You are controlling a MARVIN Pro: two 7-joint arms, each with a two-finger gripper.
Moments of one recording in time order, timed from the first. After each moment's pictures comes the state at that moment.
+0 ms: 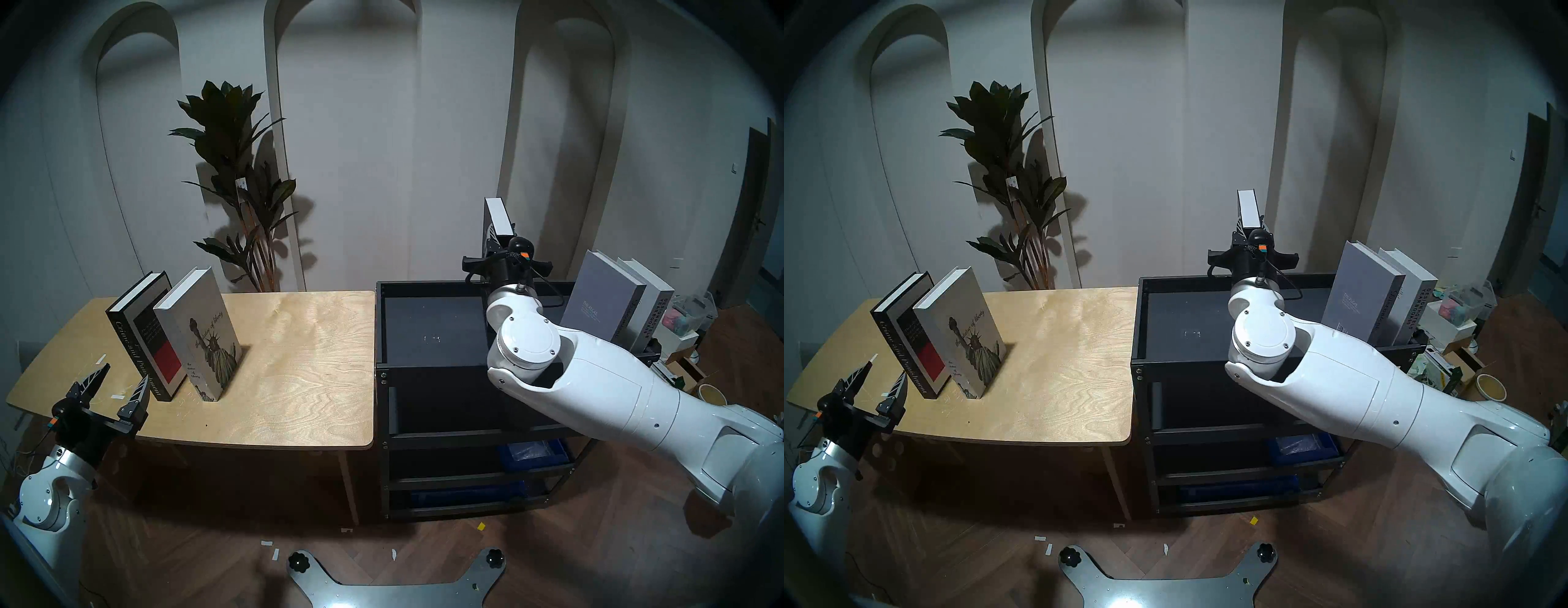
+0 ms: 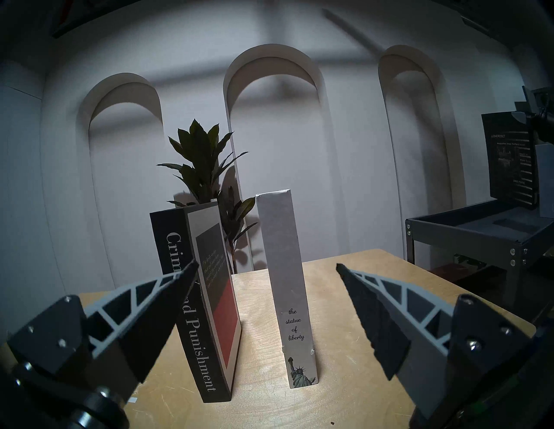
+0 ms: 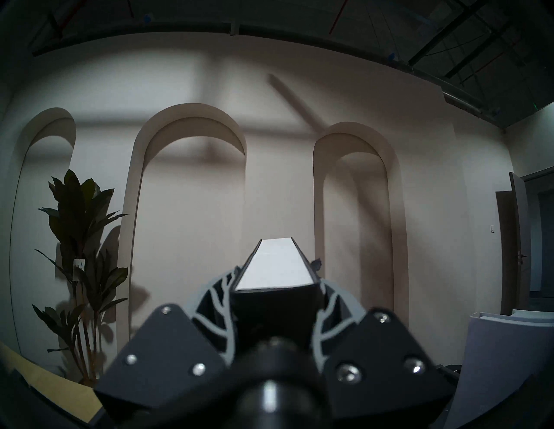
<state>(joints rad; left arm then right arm) 2.35 -0.96 -2.16 -1.81 -0.72 -0.35 -0.34 -0.80 -0.79 0.50 -1.75 0.72 -0.19 -1.00</state>
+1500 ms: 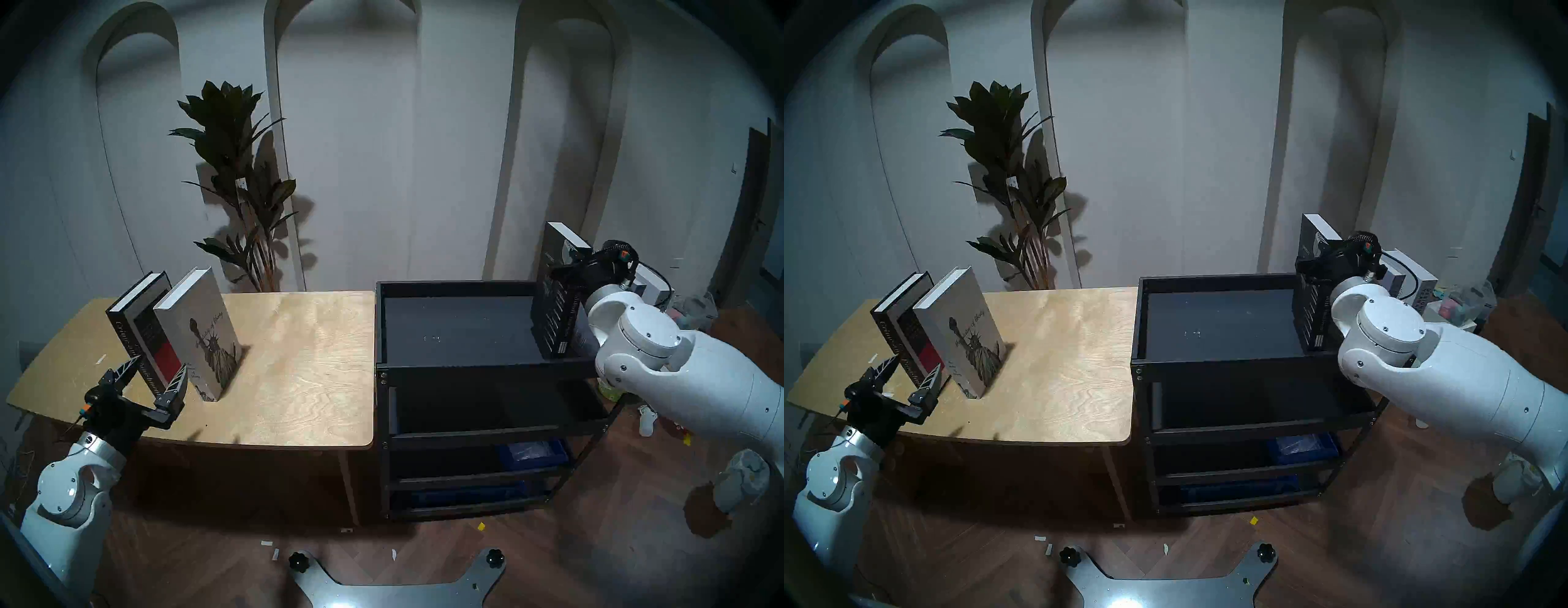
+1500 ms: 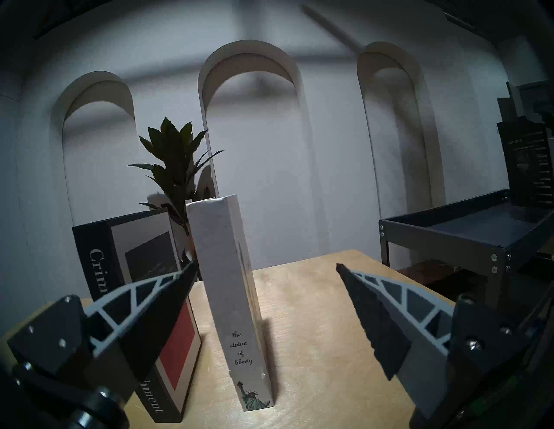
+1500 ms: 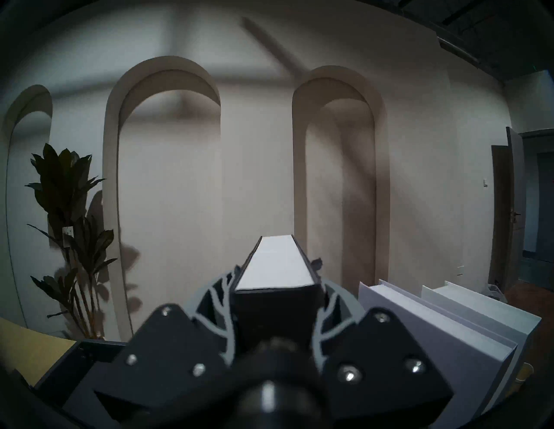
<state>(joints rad) 2.28 -0.94 -2.04 -1.89 -0.63 -0.29 -0.24 -0.92 -0.32 0.68 -1.96 1.17 -0.21 -0.75</state>
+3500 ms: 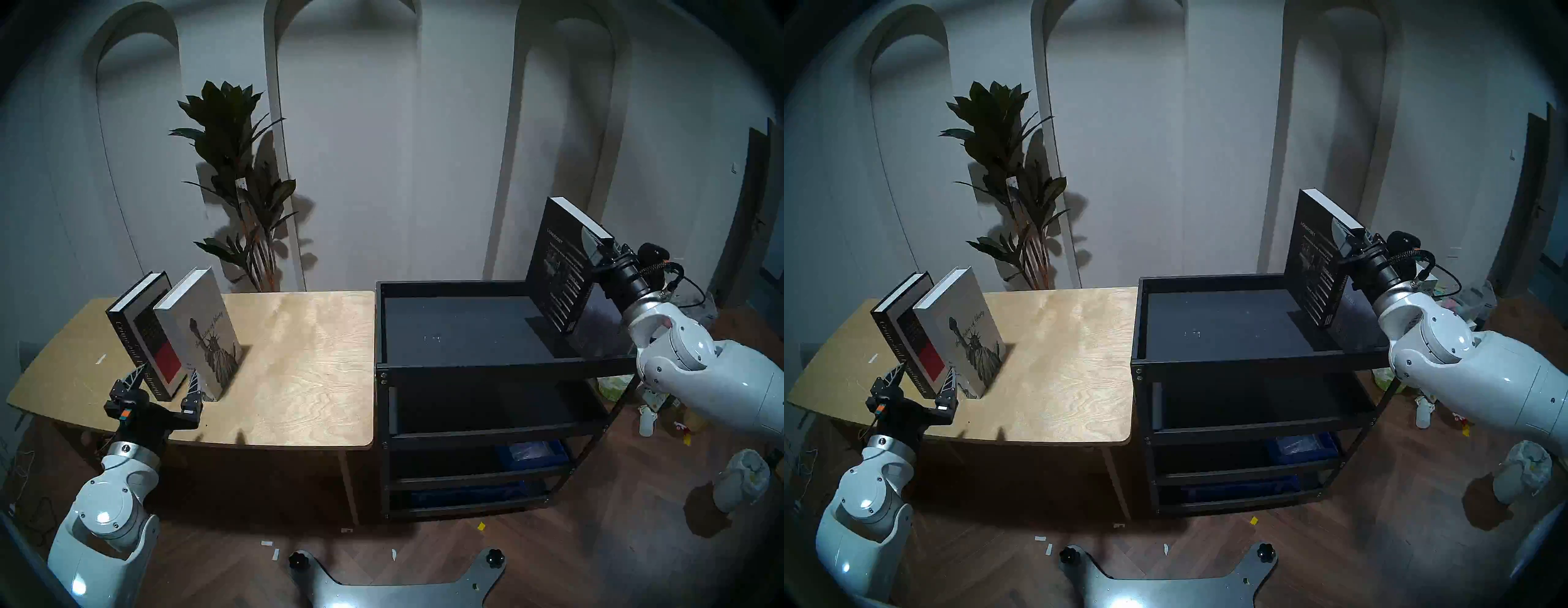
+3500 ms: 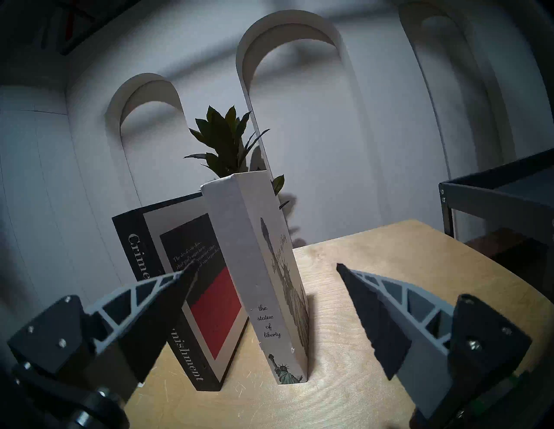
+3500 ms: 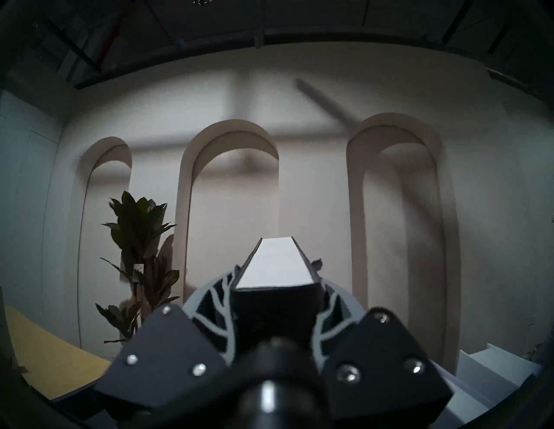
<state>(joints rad) 2.26 -1.06 -1.90 -2.04 -0.29 -0.11 0.17 -1.00 -0.22 0.67 -1.77 1.20 -0.62 -0.30</state>
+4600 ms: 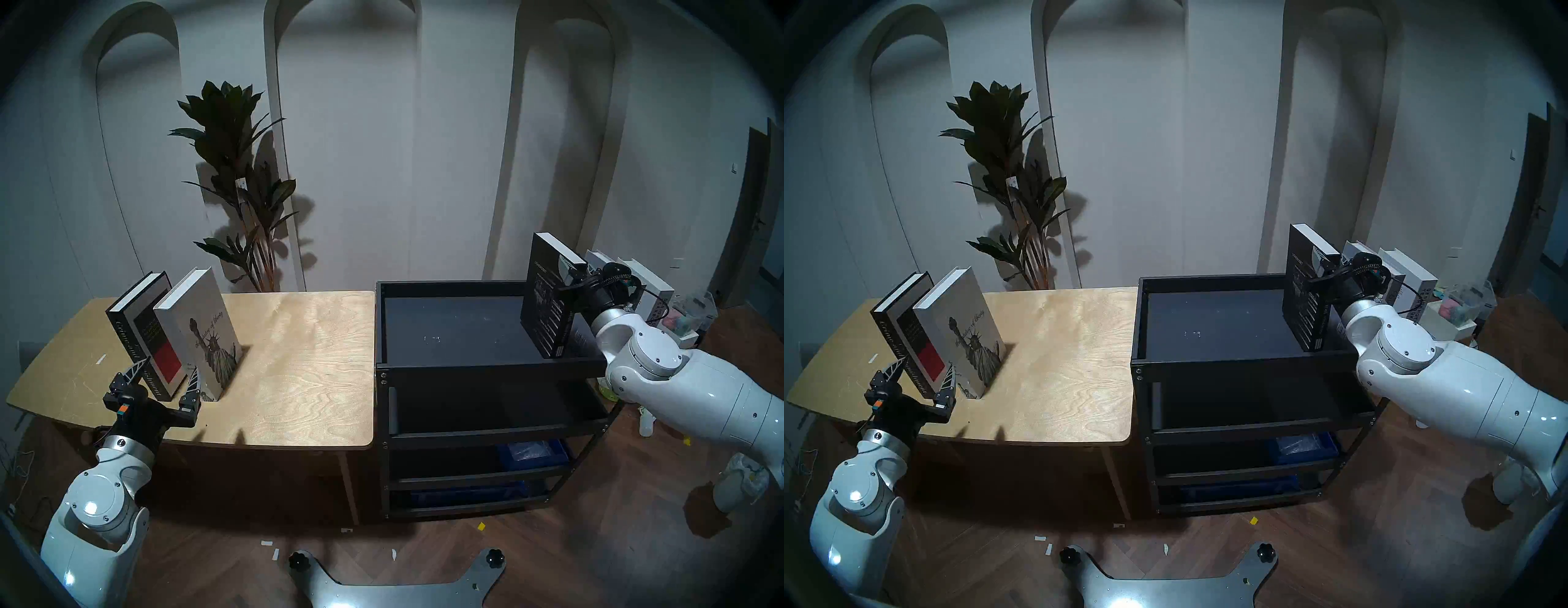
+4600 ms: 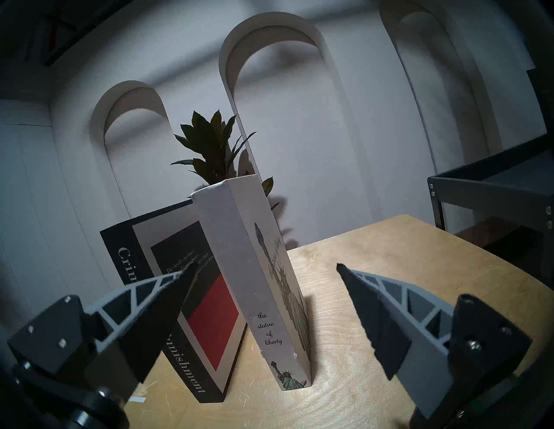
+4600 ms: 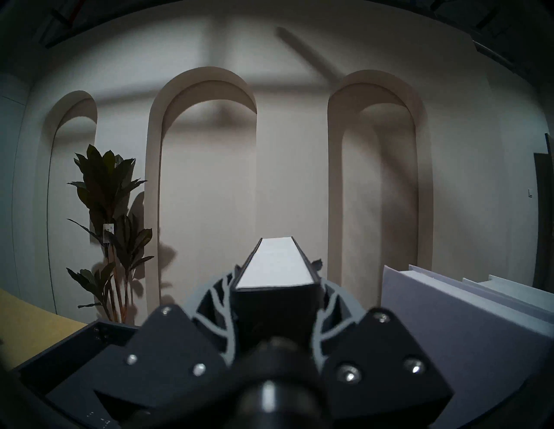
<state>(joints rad) 2.24 -1.03 -1.93 -2.01 -0.29 -0.11 0.09 -0.97 -0.37 0.63 -1.70 1.13 -0.42 -0.44</state>
